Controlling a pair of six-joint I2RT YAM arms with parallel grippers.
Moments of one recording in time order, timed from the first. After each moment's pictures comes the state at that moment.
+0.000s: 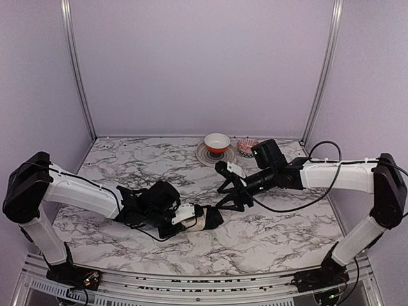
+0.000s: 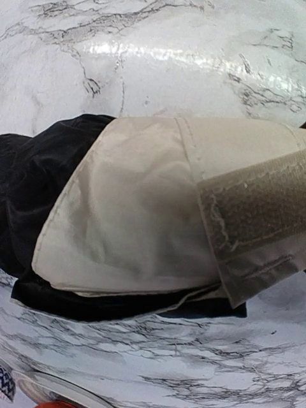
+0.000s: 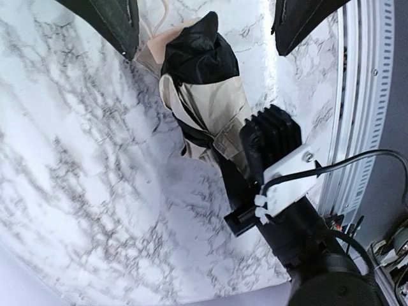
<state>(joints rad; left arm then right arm) -1.04 1.70 0.87 -0.11 -0.03 0.37 0.70 1.56 0.99 -0.22 -0.70 -0.37</state>
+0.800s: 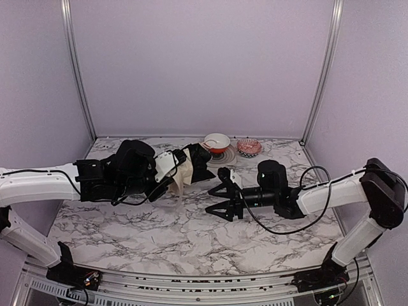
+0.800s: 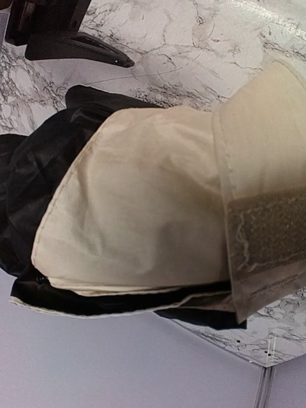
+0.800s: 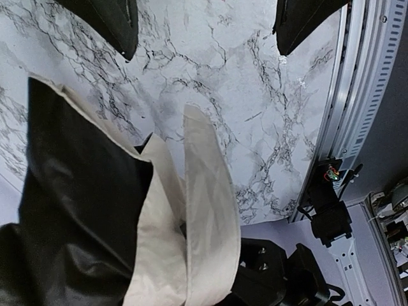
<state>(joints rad) -1.01 1.36 0.99 -0.26 -0.35 0.28 0.78 1.52 0.65 0.56 -0.64 -0.10</state>
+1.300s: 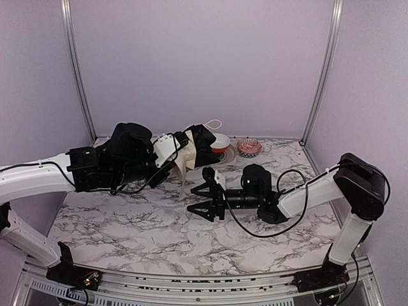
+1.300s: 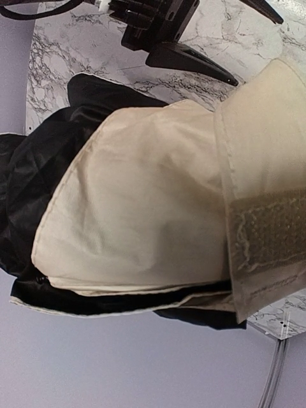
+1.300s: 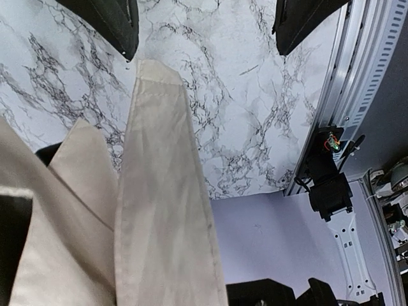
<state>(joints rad) -1.02 1.35 1.15 -0.32 -0.41 0.34 0.89 1.74 0.74 0.83 -0.58 0.00</state>
